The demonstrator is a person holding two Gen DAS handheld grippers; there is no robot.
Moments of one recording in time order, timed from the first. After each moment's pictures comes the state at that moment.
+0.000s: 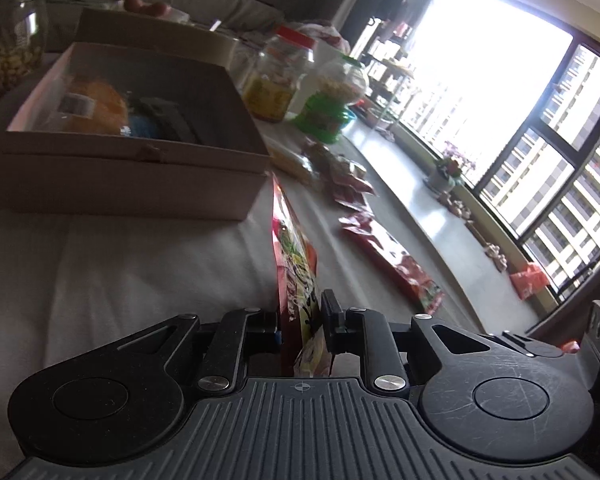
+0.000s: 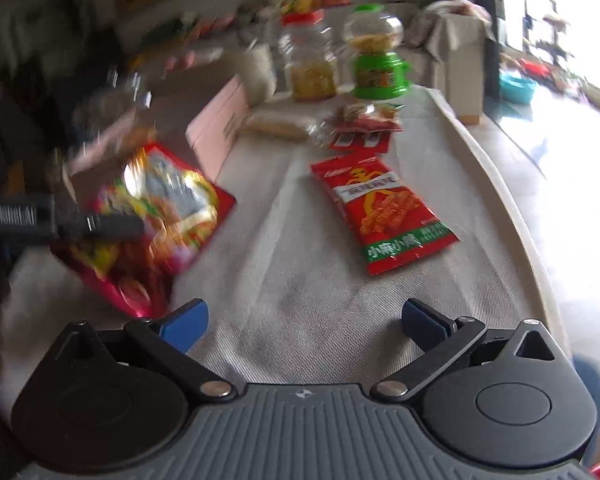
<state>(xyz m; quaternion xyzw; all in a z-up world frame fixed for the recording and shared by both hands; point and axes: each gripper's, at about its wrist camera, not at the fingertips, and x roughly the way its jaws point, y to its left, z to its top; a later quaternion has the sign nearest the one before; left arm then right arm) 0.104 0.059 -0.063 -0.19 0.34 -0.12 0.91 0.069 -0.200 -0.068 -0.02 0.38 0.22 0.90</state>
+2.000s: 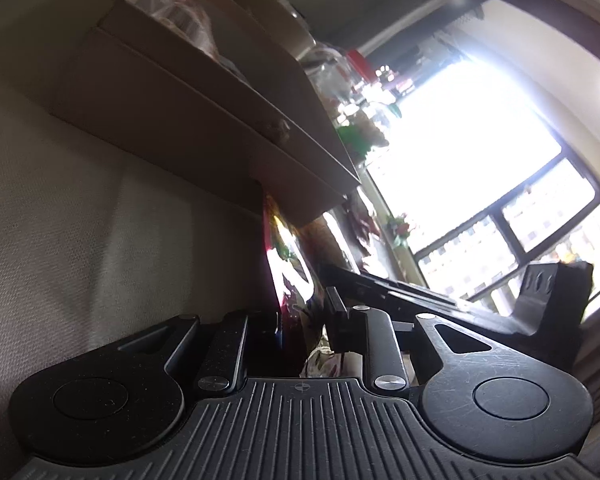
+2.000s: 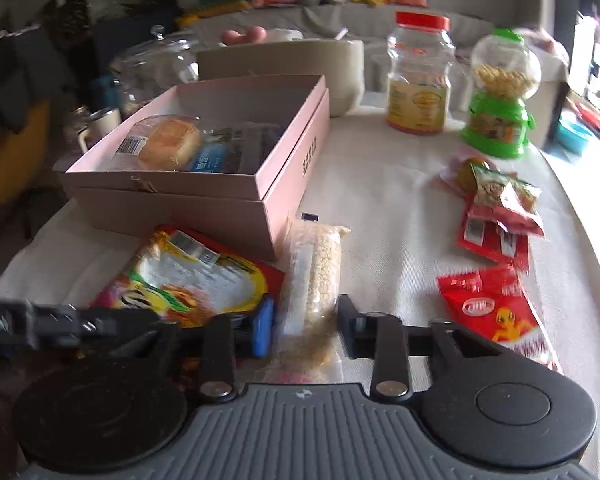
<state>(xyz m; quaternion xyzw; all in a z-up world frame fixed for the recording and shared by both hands) 0.118 0.135 -0.130 -0.37 0.32 -0.17 0.86 0.160 -0.101 -0.060 -0.07 0.38 0.27 0.88</state>
